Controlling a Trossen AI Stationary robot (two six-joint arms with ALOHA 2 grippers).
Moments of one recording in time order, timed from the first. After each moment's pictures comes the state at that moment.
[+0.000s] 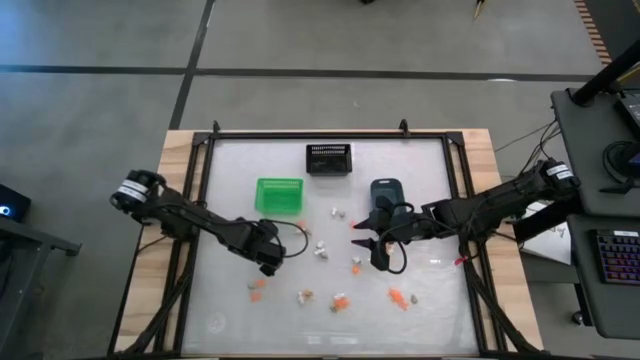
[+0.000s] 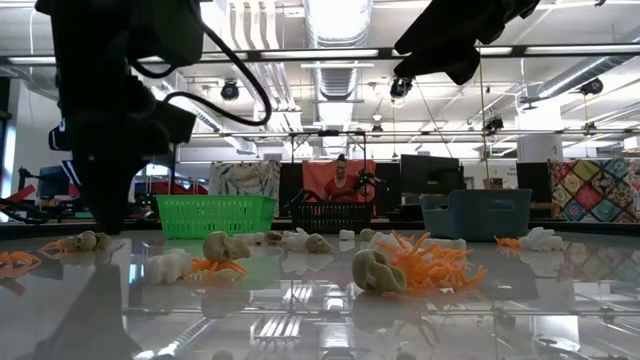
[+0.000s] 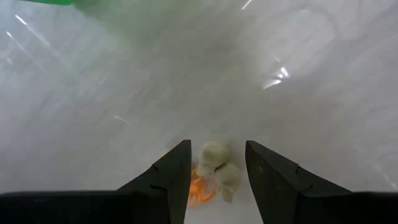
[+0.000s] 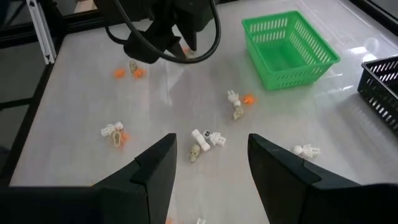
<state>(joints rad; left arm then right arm) -0.34 1.63 0.91 -0.87 -0.20 -1.11 0.28 1.30 0.86 -0.14 0.27 0.34</state>
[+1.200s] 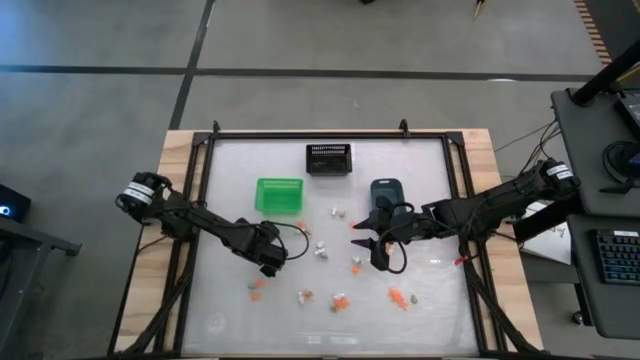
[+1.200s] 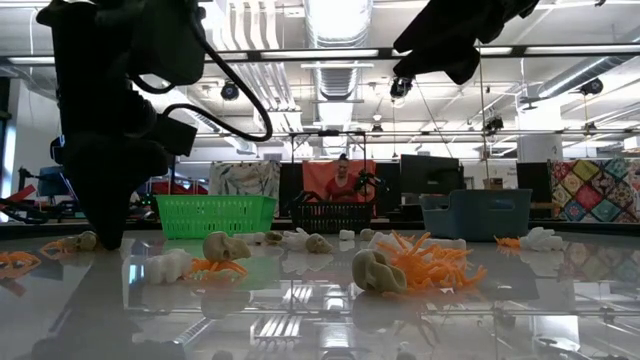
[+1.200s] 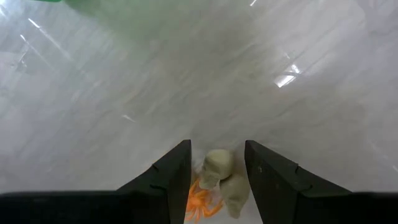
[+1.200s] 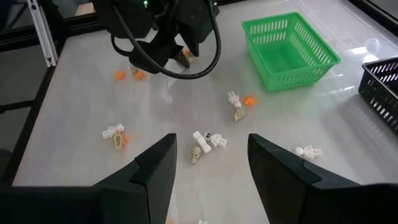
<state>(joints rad) -0.34 1.68 0.91 -0.85 -0.21 -1.10 0.28 1.30 0.86 -0.13 0.27 0.35</state>
